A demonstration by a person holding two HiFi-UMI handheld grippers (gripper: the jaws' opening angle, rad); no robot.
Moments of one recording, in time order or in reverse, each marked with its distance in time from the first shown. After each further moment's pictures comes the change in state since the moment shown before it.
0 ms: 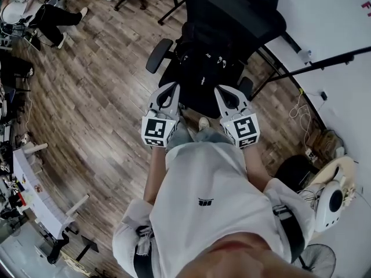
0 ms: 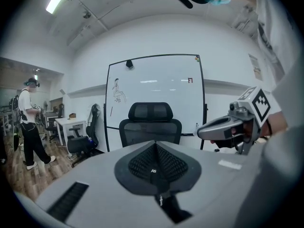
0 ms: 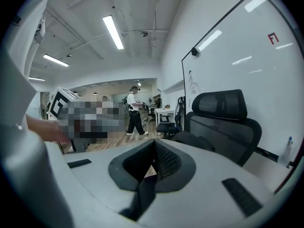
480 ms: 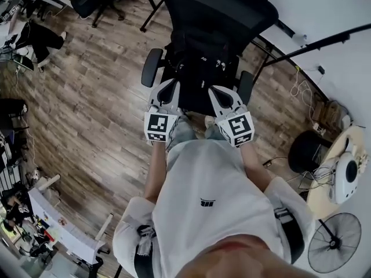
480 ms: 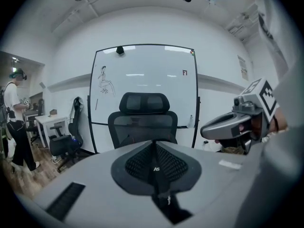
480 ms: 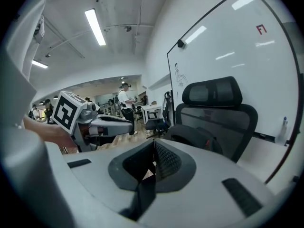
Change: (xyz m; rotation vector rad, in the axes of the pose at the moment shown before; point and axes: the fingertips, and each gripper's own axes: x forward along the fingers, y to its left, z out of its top) left arm 0.073 0.057 -0.030 0.046 0.076 -0.192; right arm 0.069 -0.006 -0.016 0.123 0.034 -0.163
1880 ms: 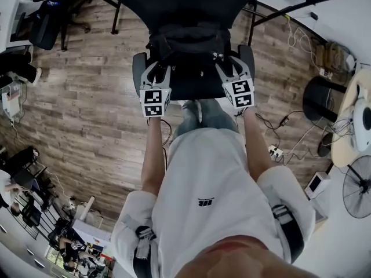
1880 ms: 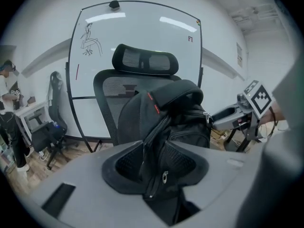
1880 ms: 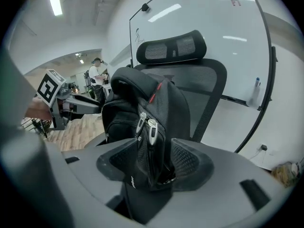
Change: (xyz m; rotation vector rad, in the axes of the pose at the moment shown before) left arm 0.146 0.087 -0.114 0.048 0.282 -0.196; right arm 0.073 -0.142 -0.149 0.174 0.291 -0.428
